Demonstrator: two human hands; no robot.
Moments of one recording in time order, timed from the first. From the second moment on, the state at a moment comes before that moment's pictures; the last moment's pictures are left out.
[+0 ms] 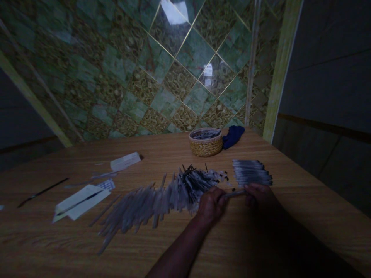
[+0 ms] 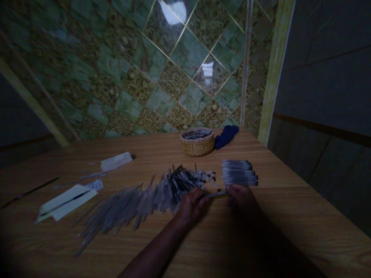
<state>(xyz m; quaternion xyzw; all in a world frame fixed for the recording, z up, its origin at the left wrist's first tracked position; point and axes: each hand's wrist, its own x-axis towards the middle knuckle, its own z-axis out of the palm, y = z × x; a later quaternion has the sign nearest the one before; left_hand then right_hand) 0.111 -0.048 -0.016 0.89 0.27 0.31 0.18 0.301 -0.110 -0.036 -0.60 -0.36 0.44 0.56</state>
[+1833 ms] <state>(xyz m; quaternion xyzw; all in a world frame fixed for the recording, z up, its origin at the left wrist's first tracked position) 0.113 -0.051 -0.029 0.90 0.29 0.29 0.14 0.305 -0.124 -0.032 -0.69 -0.43 0.34 0.47</state>
